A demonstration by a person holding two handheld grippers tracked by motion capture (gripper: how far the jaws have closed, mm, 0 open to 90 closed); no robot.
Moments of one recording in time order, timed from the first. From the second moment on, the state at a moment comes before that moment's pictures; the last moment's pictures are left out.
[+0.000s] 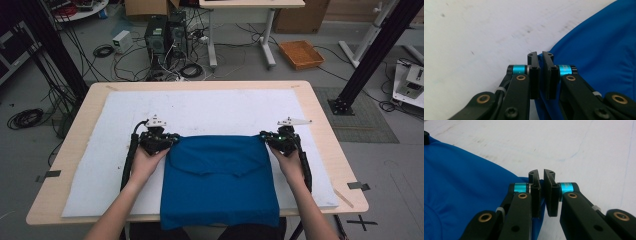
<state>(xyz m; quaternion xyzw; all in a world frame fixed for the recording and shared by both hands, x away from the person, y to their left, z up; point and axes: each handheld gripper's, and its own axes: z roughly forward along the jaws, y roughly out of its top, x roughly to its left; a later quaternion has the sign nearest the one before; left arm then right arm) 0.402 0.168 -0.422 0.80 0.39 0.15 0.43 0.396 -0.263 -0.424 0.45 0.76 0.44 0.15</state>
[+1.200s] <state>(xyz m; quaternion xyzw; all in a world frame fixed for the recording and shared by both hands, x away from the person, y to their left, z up) 0.385 0.181 -0.435 0.78 0.46 0.09 0.40 0.377 -0.267 -0.421 0.47 0.72 0.47 0.19</state>
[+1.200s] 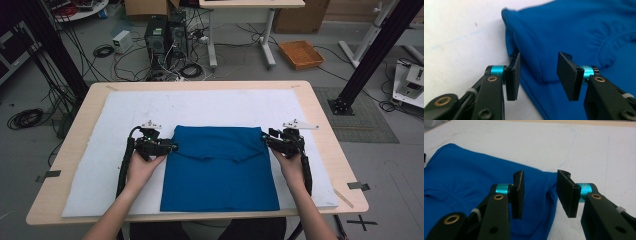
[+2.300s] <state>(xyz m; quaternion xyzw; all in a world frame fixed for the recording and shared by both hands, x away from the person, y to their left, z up) 0.392 0.177 -0.441 0.76 0.50 0.04 0.42 0.364 -0.271 -0.433 0.48 0.72 0.46 0.18</state>
